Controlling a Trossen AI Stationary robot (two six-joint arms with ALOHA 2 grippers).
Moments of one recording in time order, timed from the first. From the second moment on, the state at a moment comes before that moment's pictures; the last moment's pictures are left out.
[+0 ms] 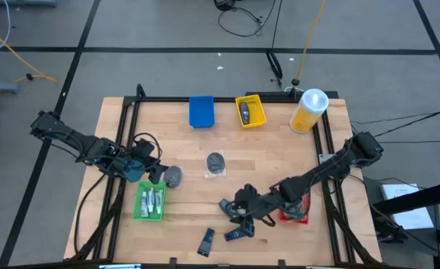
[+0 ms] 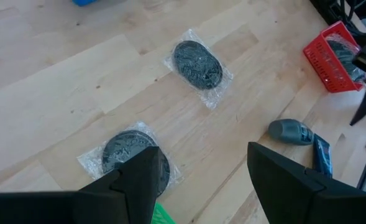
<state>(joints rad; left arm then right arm) -0.45 0.90 0.86 -0.92 -0.47 -1.26 0.49 1.68 1.10 -0.10 0.15 0.74</state>
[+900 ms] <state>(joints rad) -0.45 0.90 0.86 -0.92 -0.49 -1.17 0.42 1.86 1.49 -0.53 -0.07 0.74</state>
